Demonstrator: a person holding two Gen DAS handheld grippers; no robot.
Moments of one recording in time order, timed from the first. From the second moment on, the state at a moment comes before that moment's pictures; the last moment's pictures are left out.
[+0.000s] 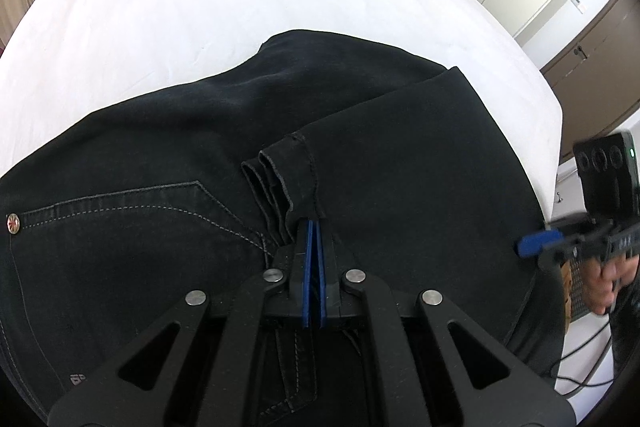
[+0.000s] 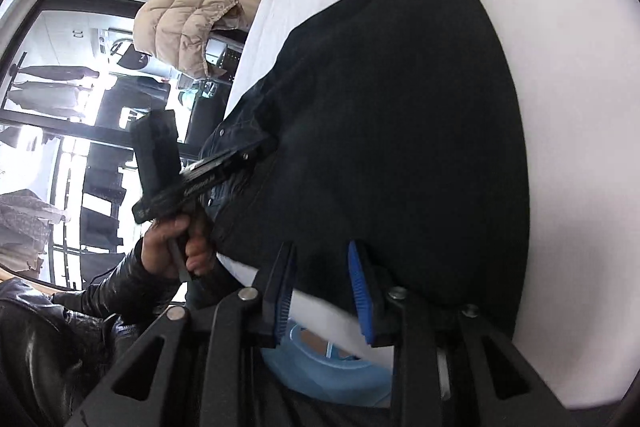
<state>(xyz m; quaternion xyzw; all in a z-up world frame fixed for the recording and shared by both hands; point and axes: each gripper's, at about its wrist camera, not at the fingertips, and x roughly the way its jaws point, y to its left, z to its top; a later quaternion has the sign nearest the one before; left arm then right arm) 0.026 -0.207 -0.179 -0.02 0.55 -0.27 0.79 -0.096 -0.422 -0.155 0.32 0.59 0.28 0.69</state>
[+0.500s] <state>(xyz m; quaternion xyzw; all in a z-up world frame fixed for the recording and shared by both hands) -0.041 -0.081 -0.113 -0.20 0.46 -0.26 0.83 -0.076 -0.412 -0.088 0.36 0.47 0.27 0.76</state>
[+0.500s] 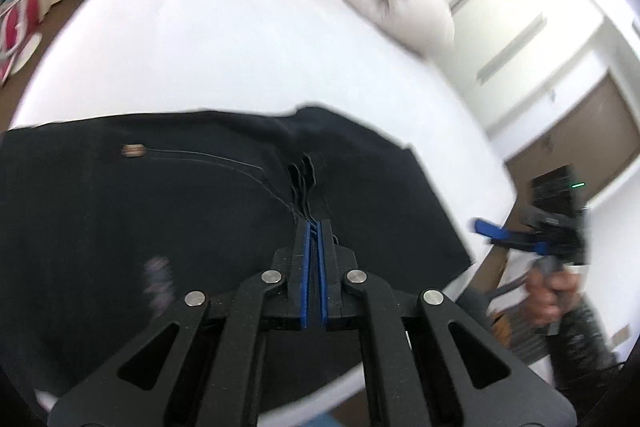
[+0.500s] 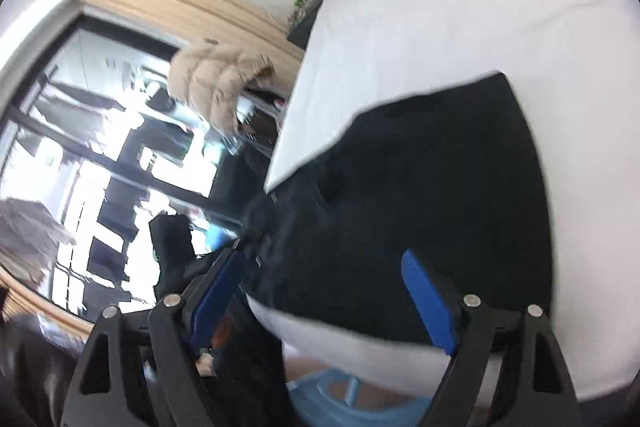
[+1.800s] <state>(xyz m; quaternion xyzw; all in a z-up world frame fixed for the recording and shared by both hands) -0.125 0.111 -0.223 -0.62 0.39 -0.04 0.68 0.000 -0.291 -0.140 0.33 0.53 0.33 0.71</state>
